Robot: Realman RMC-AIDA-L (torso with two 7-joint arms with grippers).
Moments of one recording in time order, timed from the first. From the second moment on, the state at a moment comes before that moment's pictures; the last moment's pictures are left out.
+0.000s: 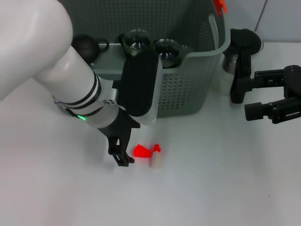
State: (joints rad) left arm -0.68 -2.17 1.55 1.21 2.69 1.42 -1.82; right arm 0.66 1.90 -0.76 -0.81 -1.90 -1.99 1.81
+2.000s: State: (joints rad) left arm -0.76 -2.18 1.71 1.06 2.70 1.27 -1.91; right arm 0.65 1.90 -0.75 -0.81 -1.90 -1.98 1.78
